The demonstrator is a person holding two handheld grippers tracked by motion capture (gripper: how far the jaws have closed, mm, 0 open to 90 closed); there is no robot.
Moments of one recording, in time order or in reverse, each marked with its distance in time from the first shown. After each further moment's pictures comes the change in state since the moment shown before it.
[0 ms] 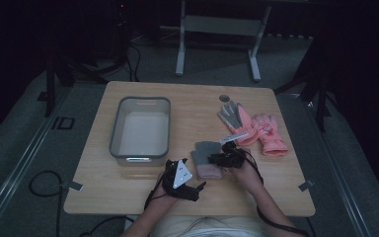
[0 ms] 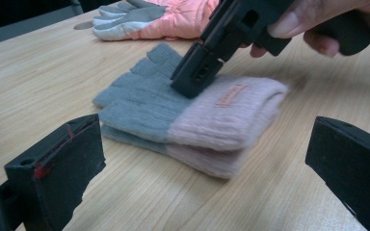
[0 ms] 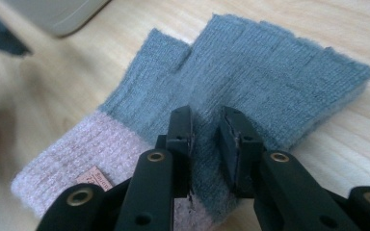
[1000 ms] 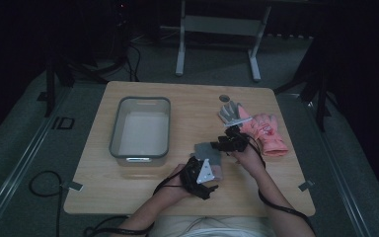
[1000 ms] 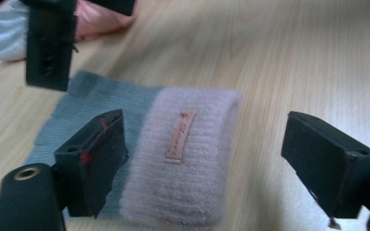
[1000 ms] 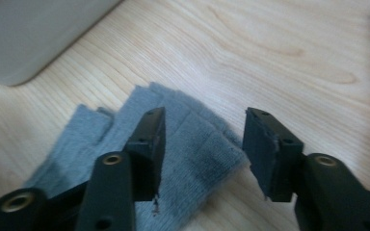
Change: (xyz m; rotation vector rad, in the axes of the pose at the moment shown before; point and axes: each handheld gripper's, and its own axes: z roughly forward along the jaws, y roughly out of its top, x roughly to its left) left arm -0.014 0.040 0.039 0.228 -0.215 0.310; right arm -0.033 0.038 -0.005 -0.041 -0.084 -0.014
